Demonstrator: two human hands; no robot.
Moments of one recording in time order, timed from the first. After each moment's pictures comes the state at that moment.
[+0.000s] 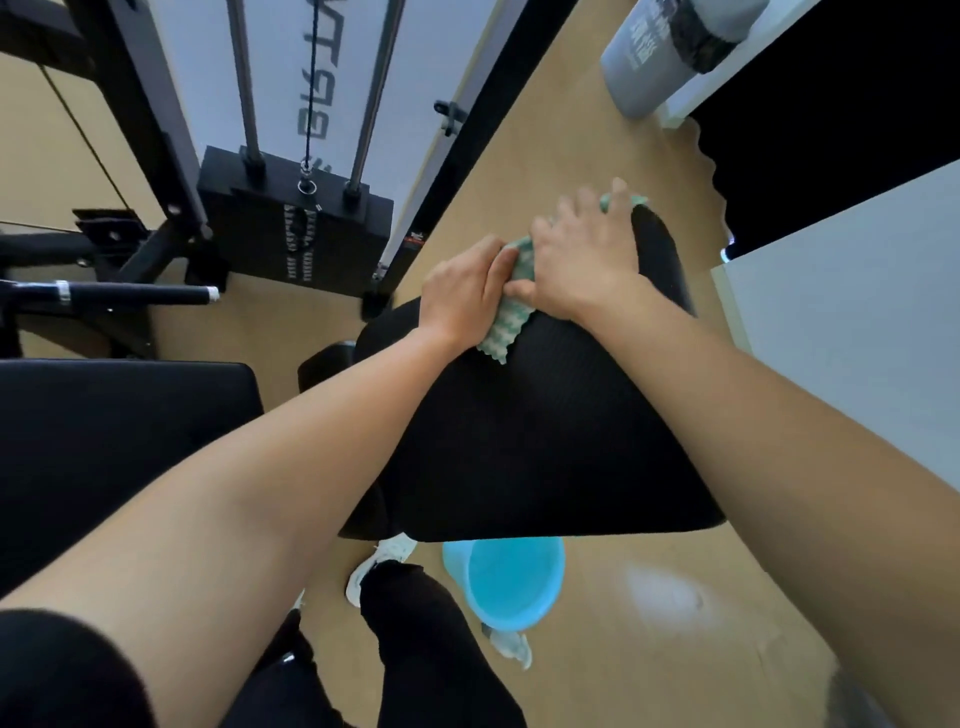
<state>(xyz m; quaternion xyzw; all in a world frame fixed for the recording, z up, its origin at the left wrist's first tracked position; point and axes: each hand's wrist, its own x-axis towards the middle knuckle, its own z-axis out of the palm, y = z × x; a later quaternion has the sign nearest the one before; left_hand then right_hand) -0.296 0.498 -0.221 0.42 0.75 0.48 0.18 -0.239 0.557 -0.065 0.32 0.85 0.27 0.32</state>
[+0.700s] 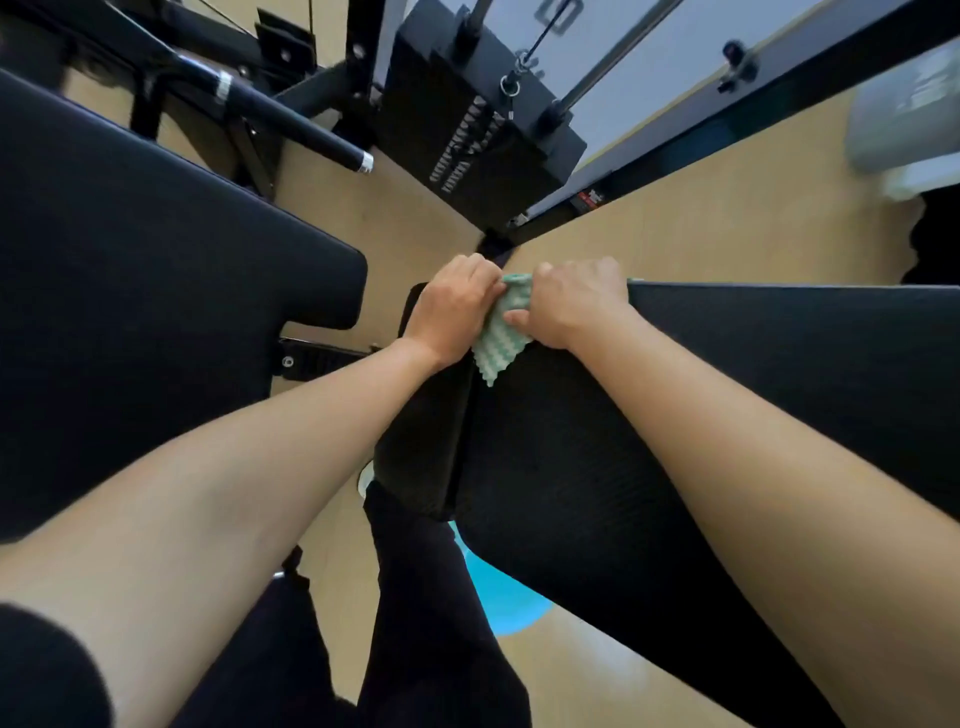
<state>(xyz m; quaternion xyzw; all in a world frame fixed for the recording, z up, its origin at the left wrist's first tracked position) -0.341 0.381 -0.423 0.33 0.83 0.45 0.08 -0.331 0.493 -0.268 0.11 0.87 0.21 0.43</state>
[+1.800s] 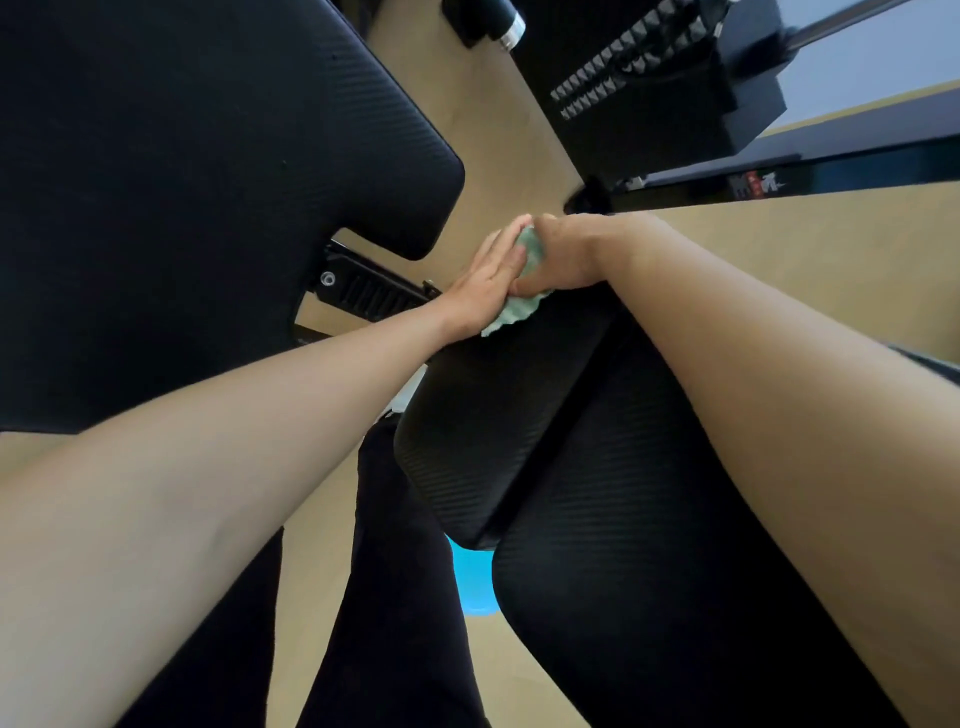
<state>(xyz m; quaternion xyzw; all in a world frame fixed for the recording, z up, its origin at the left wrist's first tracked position) -0.329 0.342 -0.553 0.03 0.65 0.60 0.45 -0.403 0.456 -0.431 0.00 0.80 0.08 0.60</state>
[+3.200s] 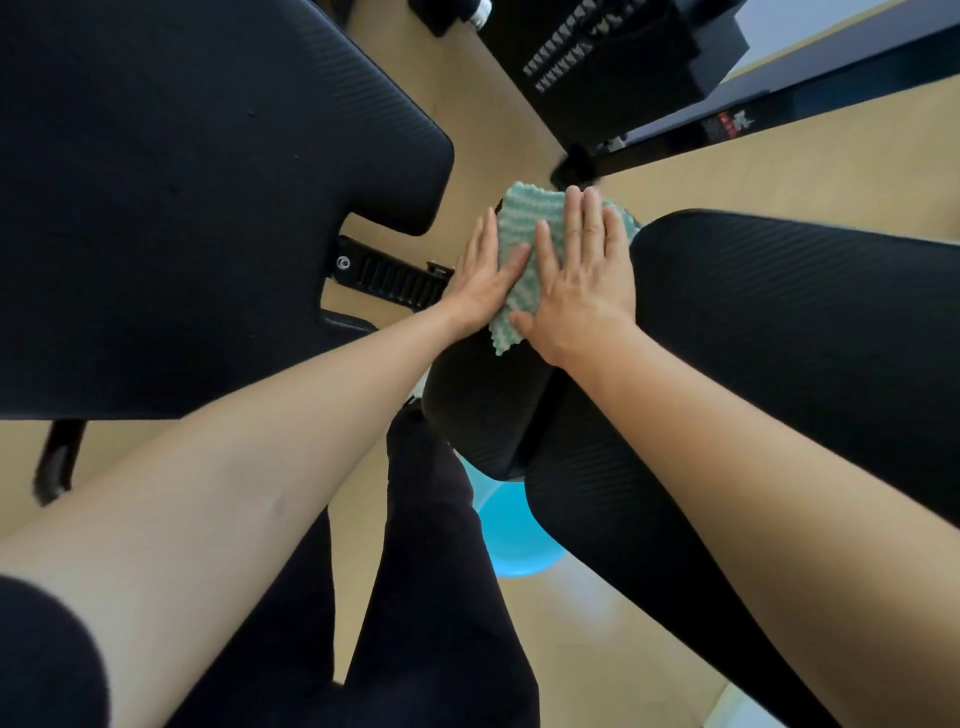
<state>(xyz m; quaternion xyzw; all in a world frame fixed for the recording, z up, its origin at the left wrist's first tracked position) -0.298 0.325 -0.524 0.03 0.70 0.52 0.49 -0.293 0.403 -0.366 0.00 0.83 0.34 0.44</state>
